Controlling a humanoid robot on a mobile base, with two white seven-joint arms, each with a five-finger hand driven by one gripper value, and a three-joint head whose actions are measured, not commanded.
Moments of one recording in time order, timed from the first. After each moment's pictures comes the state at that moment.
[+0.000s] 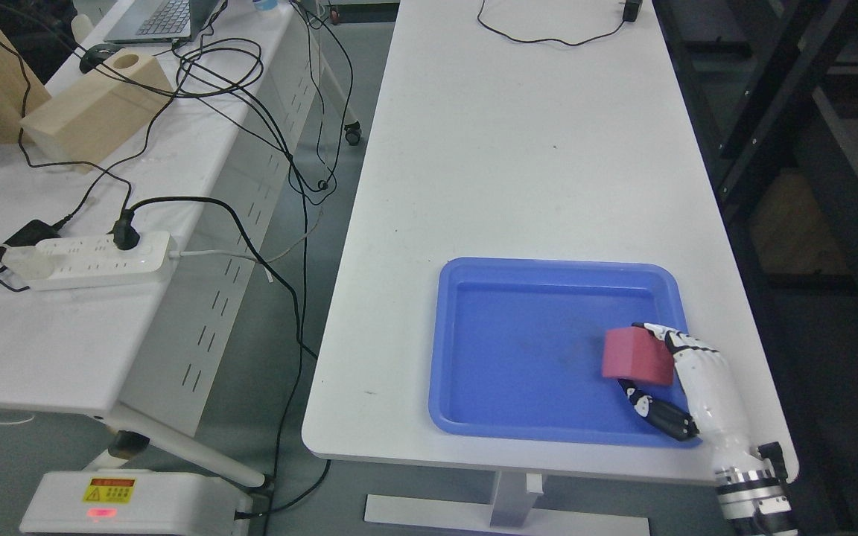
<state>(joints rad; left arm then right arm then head) 0.00 0.00 -0.13 0.00 0.13 -0.12 -0.17 0.30 -0.12 -0.01 -1.64 0.90 -0.39 -0.22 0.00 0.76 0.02</state>
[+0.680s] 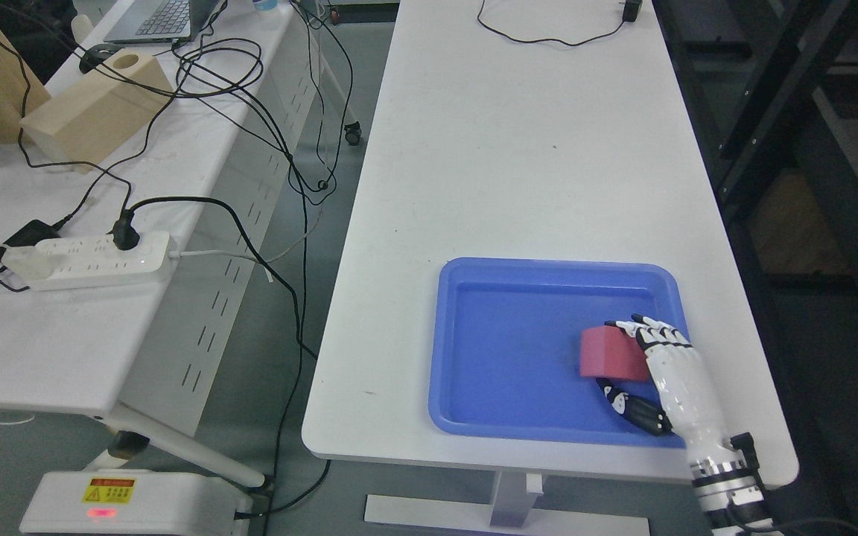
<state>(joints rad) 0.00 0.00 -0.13 0.00 0.13 -0.12 -0.17 0.28 -0.12 0.05 -1.64 0.94 -0.36 -0.22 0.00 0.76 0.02</state>
